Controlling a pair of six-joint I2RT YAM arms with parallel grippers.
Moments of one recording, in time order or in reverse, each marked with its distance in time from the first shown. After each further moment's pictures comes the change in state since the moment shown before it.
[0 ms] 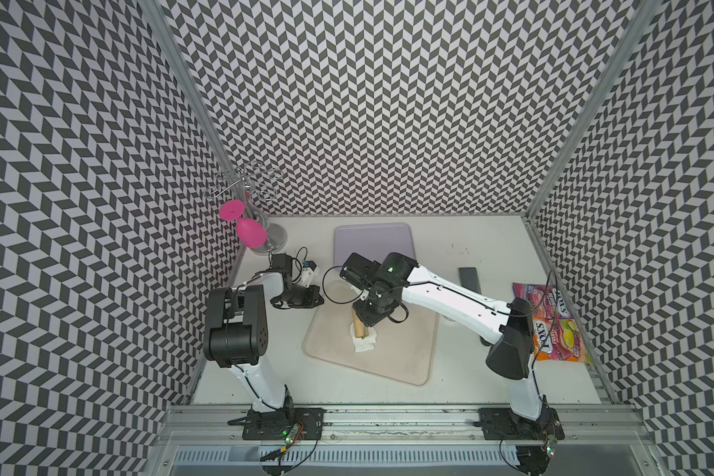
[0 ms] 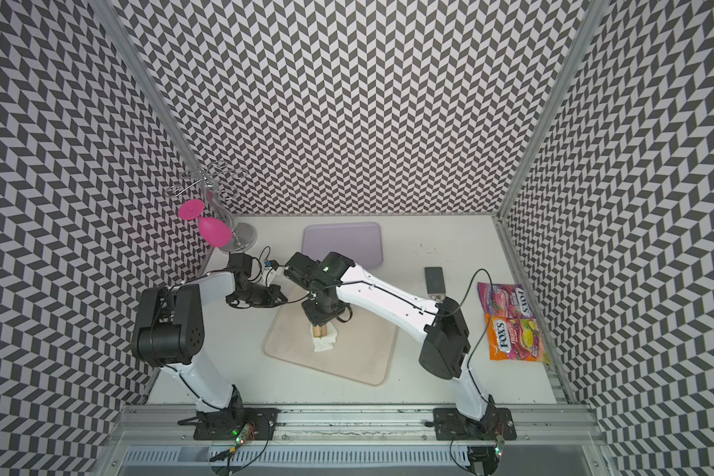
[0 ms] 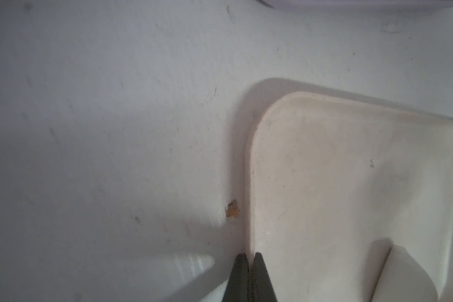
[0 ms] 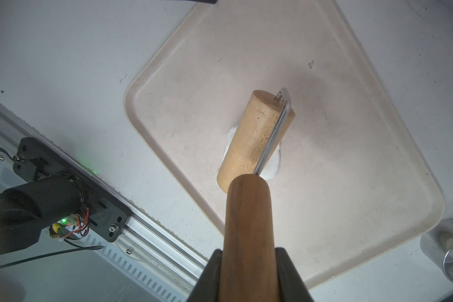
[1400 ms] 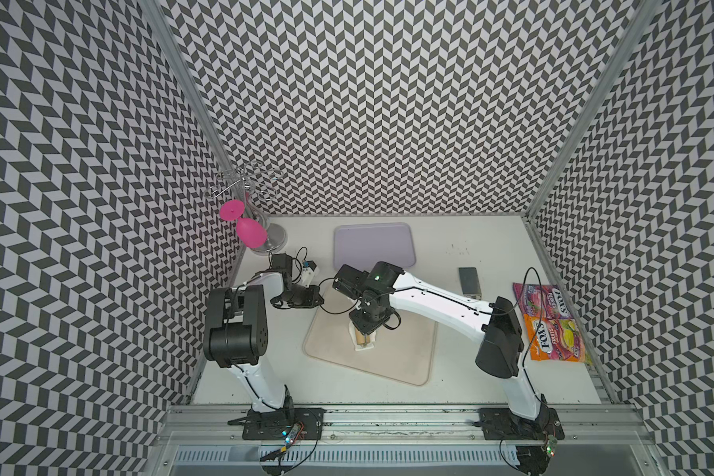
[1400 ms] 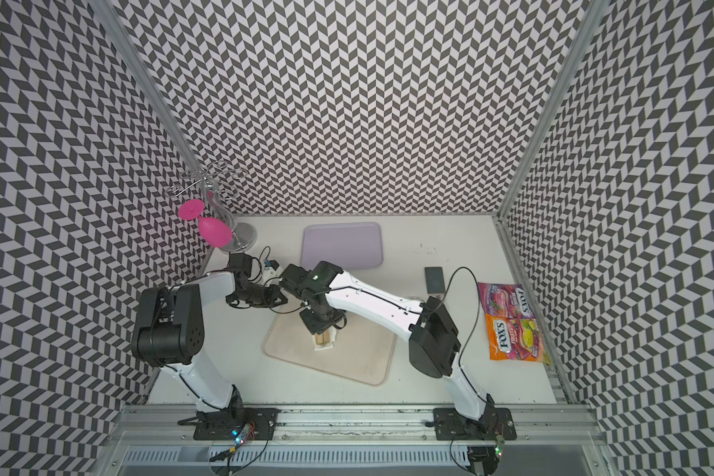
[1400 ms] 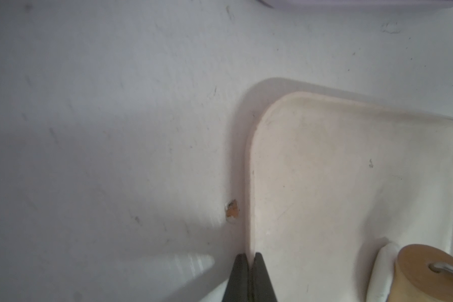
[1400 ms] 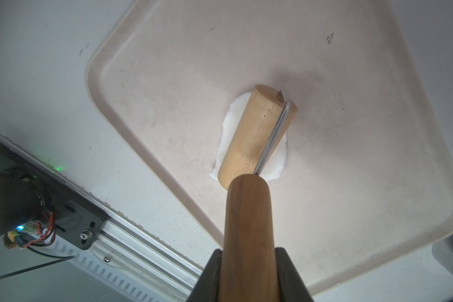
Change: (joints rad) left arm 0.000 0.000 0.000 0.000 0.000 0.000; right arm 0.009 0.077 -0.026 0.014 -0.002 0.006
